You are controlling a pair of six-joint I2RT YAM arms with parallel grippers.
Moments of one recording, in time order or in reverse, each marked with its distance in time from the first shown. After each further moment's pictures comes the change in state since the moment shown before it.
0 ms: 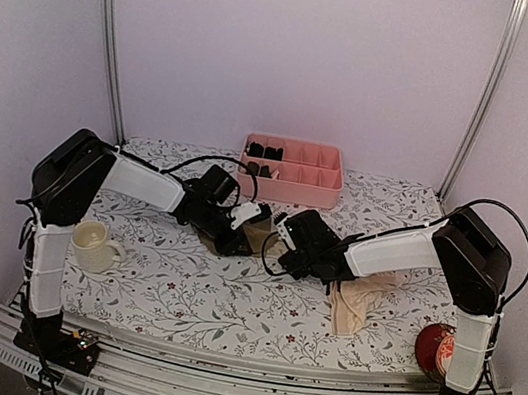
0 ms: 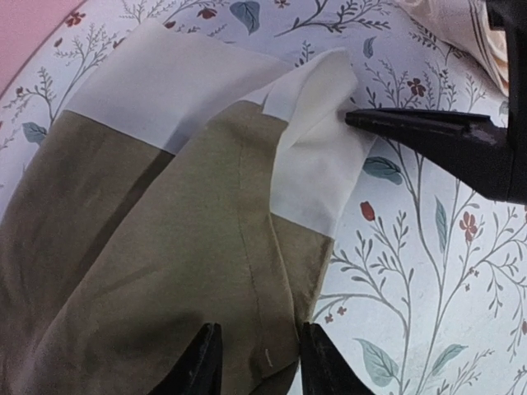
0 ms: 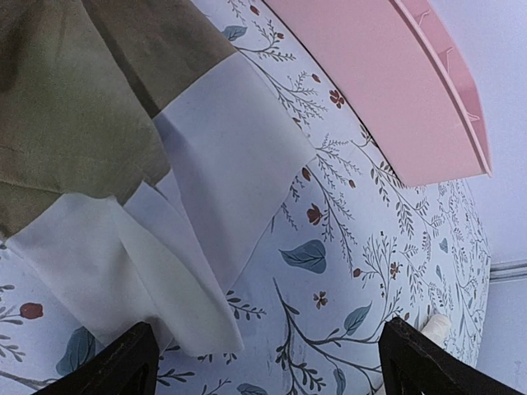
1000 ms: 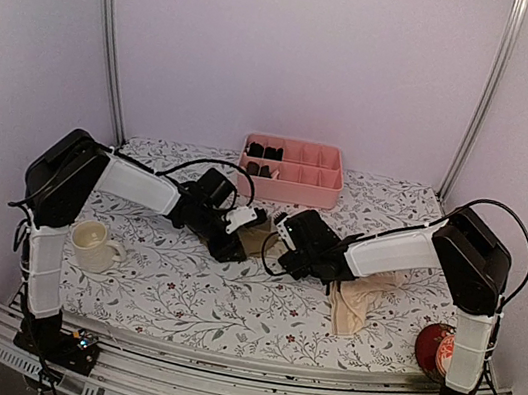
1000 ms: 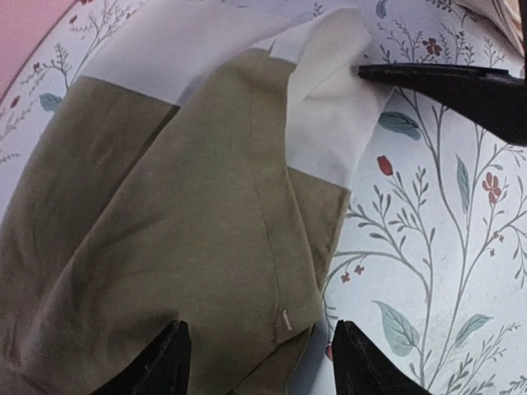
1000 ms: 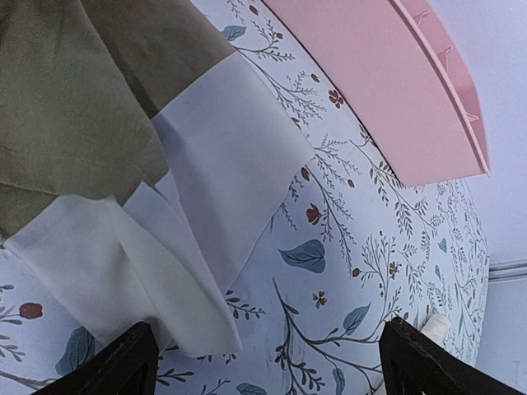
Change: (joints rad) left arm -0.013 -0.044 -0.051 -0.010 -0.100 0.052; right arm 0.002 0.000 0.000 0.000 0.004 -0.001
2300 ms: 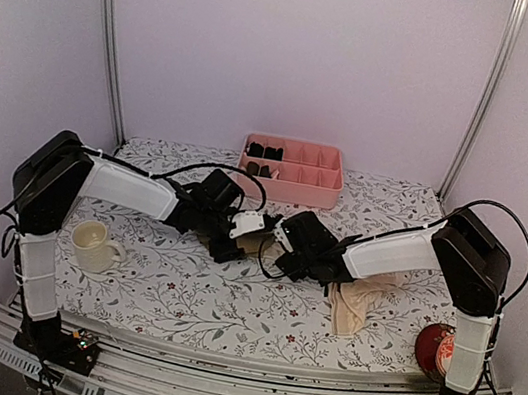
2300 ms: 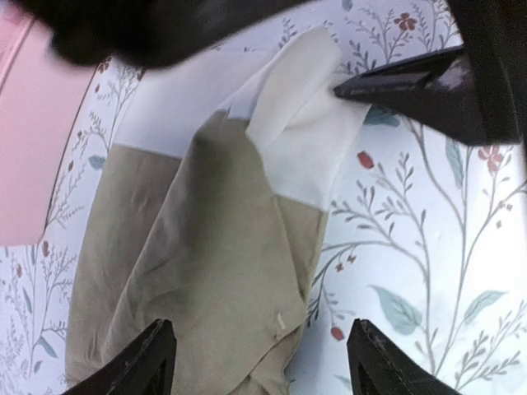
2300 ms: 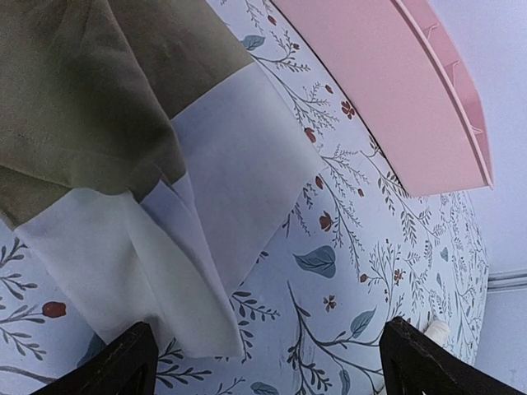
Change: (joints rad) left arm -0.097 -0.084 -0.031 0.010 -0.233 0.215; right arm 0.014 0.000 0.001 0.002 0.006 -0.019
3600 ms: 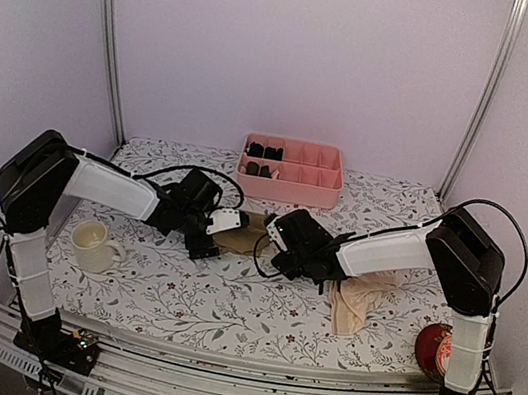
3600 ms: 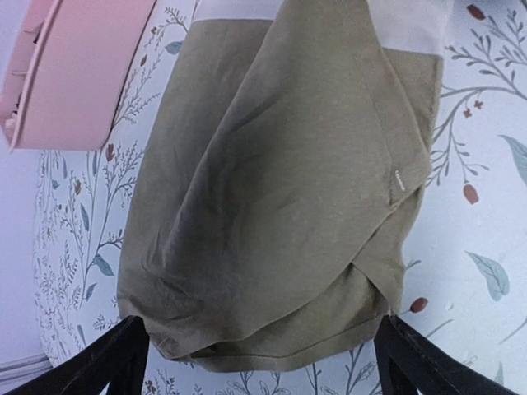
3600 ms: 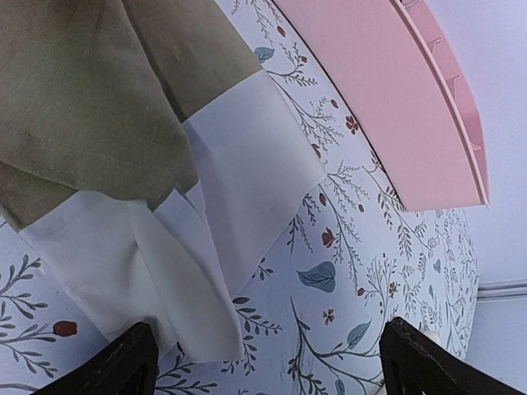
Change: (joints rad) left arm 0.084 -0.089 -0.158 0.067 -0.204 0.127; right arm 0.010 0.032 0.057 -0.034 0.028 -0.031
